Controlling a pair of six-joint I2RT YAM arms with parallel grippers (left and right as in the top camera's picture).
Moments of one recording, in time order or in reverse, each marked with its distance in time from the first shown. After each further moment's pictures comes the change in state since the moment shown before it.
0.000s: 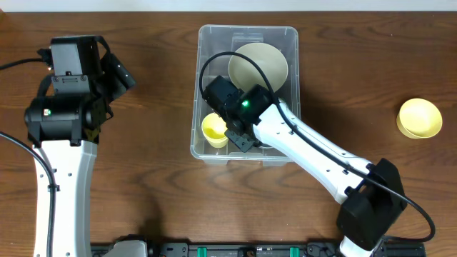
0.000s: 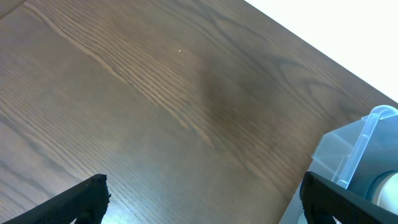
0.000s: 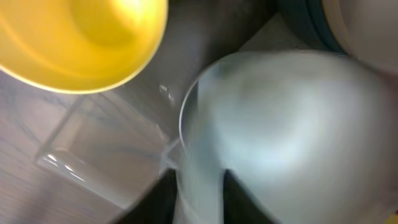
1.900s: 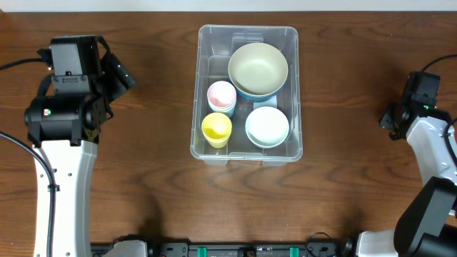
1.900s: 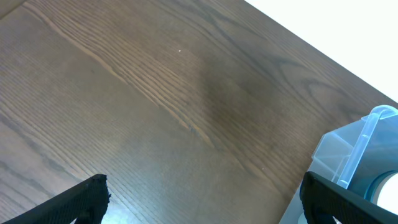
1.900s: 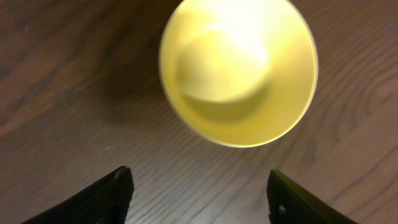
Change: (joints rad) left arm 0.000 0.000 0.000 0.000 0.000 0.000; right arm -1.106 -0.272 -0.613 0.680 0.089 0.183
